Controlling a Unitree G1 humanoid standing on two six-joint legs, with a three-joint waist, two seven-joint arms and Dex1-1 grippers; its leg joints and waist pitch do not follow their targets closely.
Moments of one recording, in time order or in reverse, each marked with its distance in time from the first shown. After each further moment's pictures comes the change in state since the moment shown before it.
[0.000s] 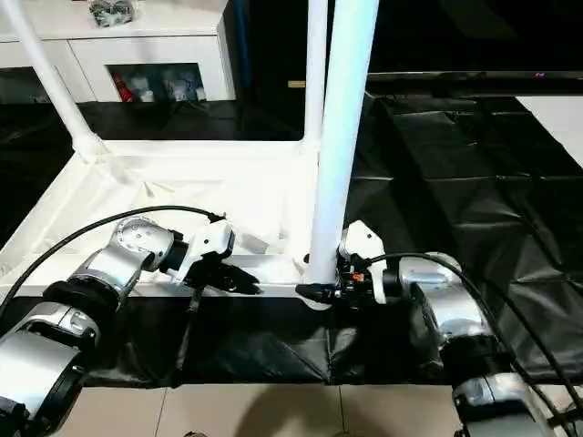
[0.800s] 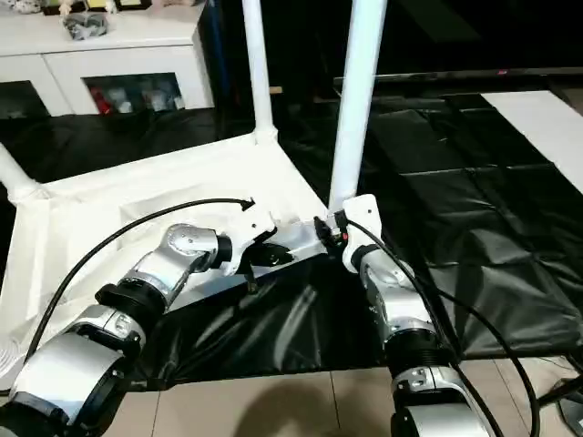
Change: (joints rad) left arm -0.006 -0.182 0.031 -0.027 0.046 0.158 0.419; right arm -0.080 0.220 -0.150 0.142 -0.128 0.008 -0.757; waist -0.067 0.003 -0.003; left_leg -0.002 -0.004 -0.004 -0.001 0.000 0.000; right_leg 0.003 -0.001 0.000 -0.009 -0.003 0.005
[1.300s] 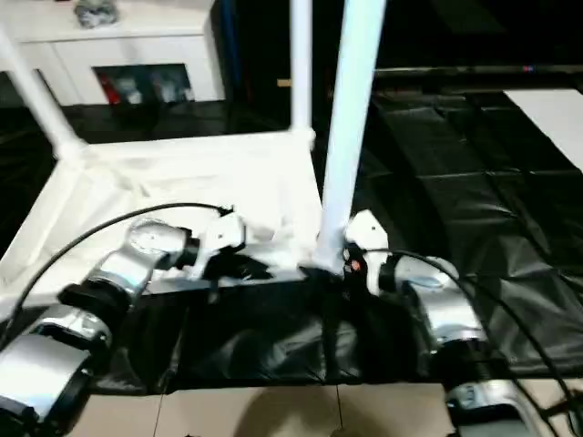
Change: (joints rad) left arm 0.014 0.163 -0.032 0.006 -0.027 -0.179 -0.344; right arm 0.072 -0.234 0.136 -0.142 0.103 -0.012 0.679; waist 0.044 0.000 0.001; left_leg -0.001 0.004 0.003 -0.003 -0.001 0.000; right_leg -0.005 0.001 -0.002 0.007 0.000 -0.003
